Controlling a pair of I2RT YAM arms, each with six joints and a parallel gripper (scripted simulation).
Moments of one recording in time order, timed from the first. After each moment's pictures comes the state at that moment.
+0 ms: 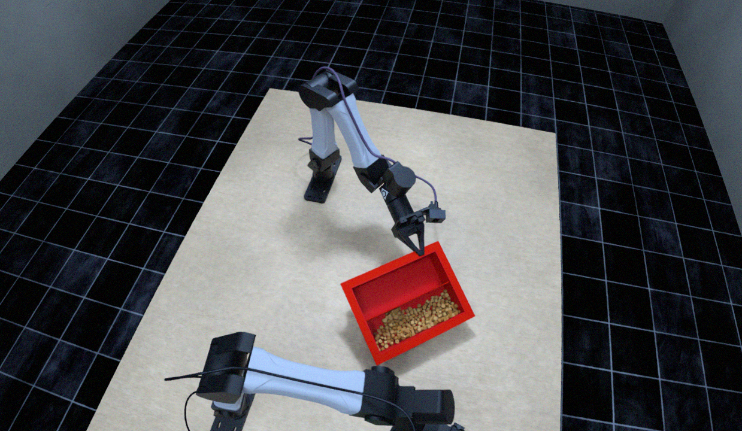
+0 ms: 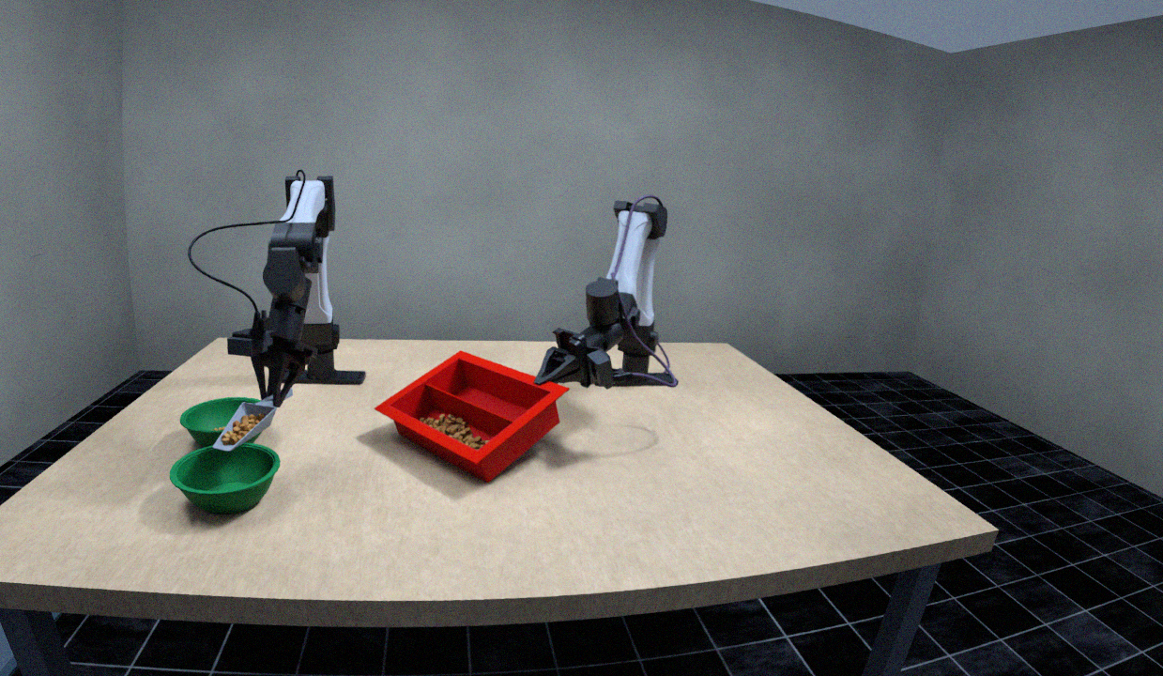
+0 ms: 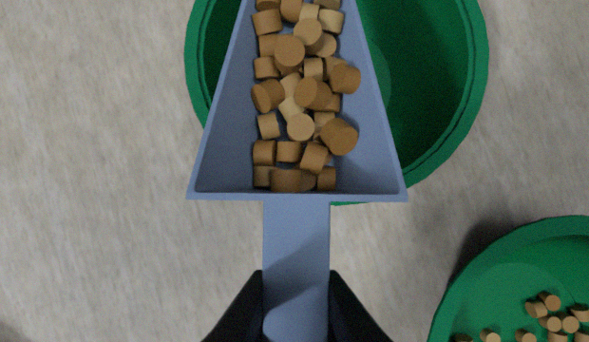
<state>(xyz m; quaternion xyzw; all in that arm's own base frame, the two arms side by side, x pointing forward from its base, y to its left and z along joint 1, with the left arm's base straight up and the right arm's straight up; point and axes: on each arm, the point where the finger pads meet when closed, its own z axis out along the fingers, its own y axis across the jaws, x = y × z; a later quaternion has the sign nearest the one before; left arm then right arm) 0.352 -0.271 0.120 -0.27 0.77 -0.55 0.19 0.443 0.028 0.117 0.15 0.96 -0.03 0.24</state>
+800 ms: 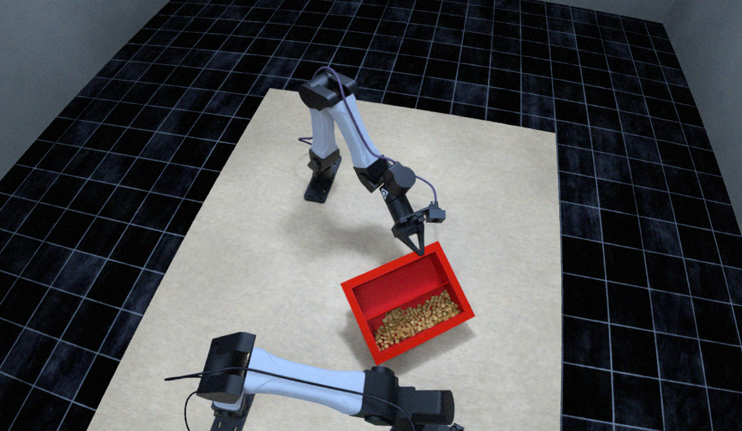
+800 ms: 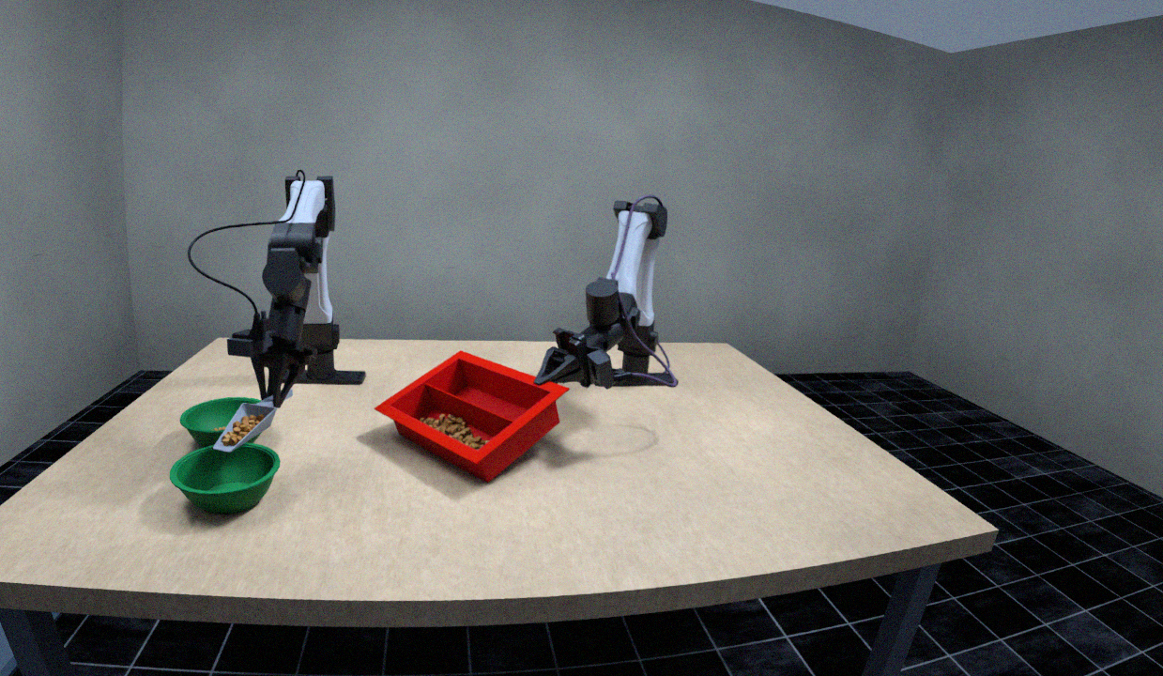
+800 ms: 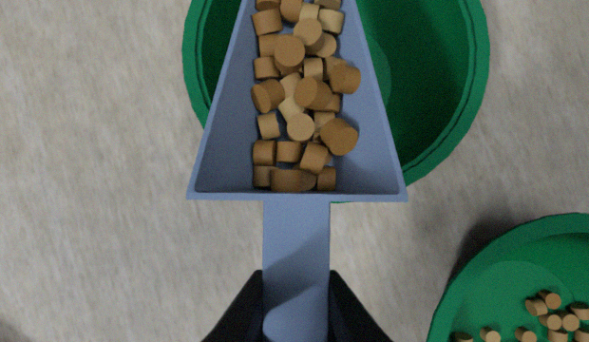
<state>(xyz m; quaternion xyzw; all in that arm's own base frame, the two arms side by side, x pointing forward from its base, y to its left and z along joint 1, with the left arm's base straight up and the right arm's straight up) 0.352 -0.271 0.120 -0.27 0.77 -0.55 0.19 0.442 0.028 0.116 0.15 0.96 -0.02 0.24</state>
